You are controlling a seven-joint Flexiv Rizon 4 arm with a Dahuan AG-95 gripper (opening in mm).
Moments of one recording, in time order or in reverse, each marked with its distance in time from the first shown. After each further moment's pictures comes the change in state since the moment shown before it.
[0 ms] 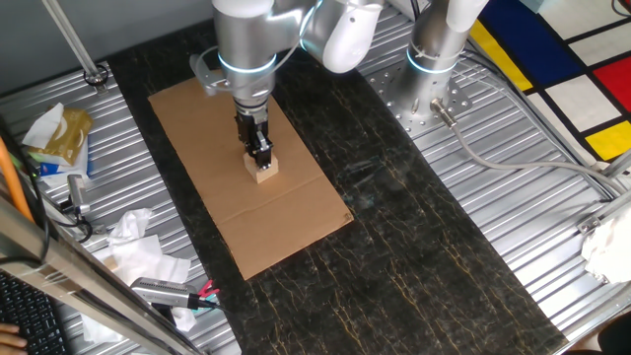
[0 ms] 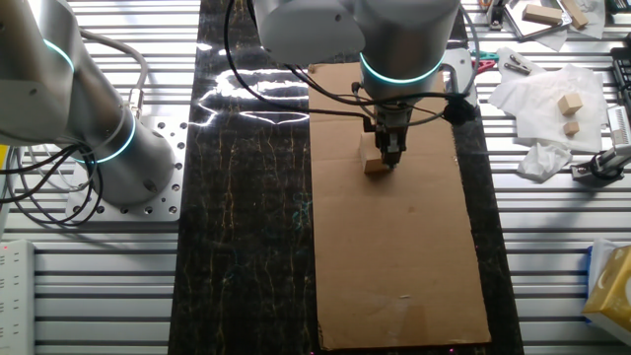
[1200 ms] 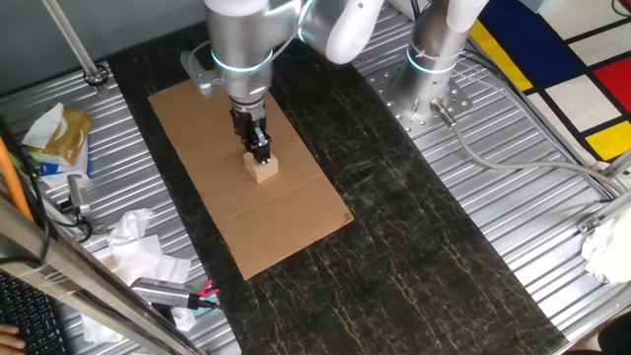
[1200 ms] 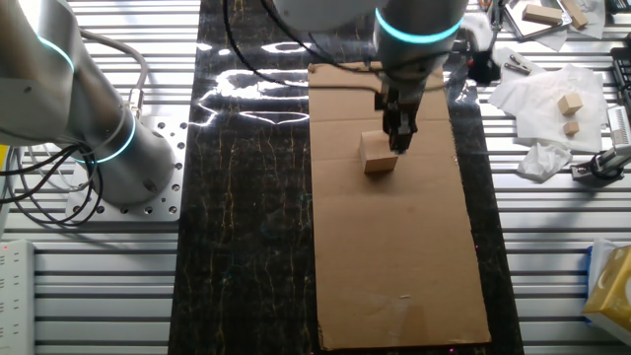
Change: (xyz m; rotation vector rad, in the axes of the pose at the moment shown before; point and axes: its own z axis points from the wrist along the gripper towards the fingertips) arm -0.012 0.015 -0.063 0.081 0.052 -0.031
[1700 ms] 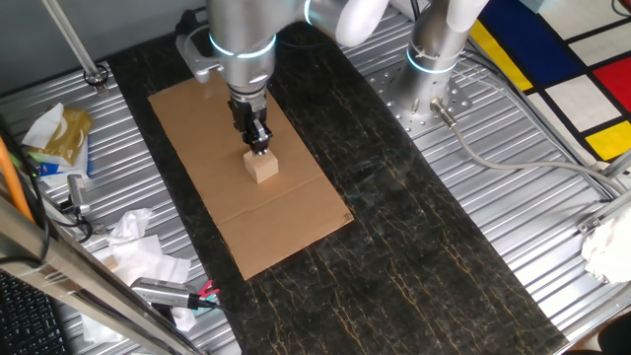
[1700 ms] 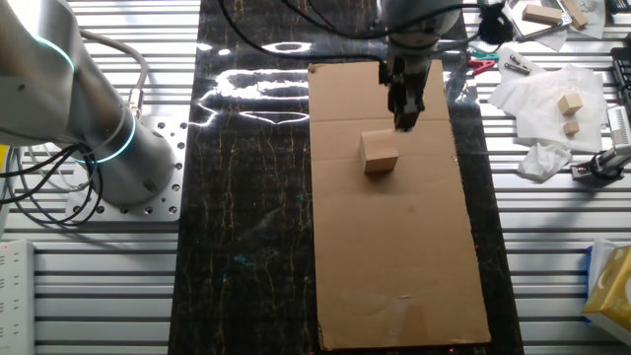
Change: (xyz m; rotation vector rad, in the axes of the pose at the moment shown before) arm -0.006 0.009 -0.032 0.005 -0.006 0.005
